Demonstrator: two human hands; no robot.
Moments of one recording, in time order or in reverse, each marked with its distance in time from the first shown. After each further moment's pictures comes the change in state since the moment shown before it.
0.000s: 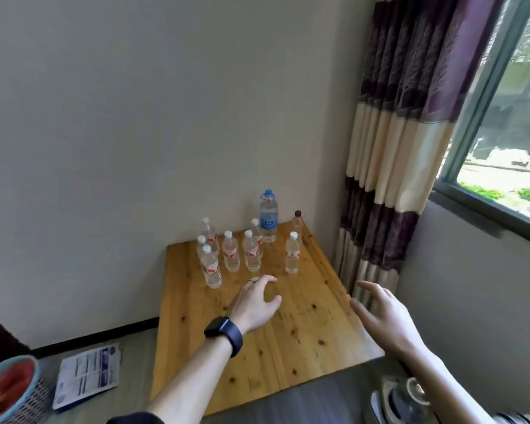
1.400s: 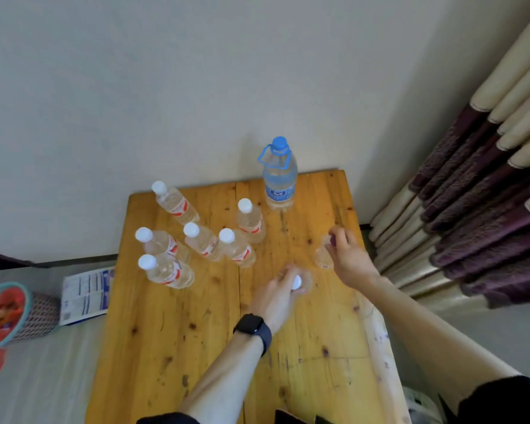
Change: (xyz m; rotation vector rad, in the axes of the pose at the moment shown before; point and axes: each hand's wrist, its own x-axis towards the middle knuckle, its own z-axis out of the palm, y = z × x) left_hand 0.406 -0.092 0.144 0.129 -0.160 -0.174; right_hand 0.522 0.118 0.272 -0.136 -0.448 -0.161
